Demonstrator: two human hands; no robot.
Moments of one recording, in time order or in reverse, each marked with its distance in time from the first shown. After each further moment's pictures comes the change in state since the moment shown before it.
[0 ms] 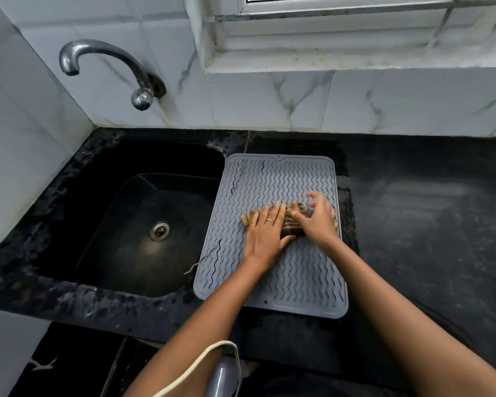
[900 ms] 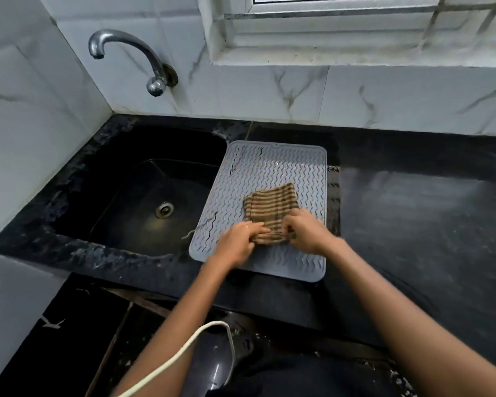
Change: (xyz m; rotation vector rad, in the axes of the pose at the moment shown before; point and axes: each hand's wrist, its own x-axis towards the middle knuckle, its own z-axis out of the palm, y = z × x) left_hand -0.101 0.009 -0.038 -0.317 -0.132 -0.140; right_hand -0.069 0.009 -0.043 -0.654 -0.463 -0.505
